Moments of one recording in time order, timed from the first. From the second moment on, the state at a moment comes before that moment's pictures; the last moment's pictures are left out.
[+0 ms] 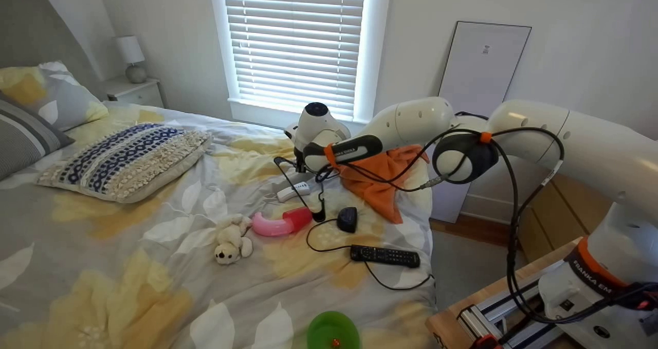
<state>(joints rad) 0.49 1.48 0.00 -0.61 -0.27 2.49 -0.66</state>
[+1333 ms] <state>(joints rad) 0.44 1.49 0.07 -0.74 -0.08 2.74 0.07</state>
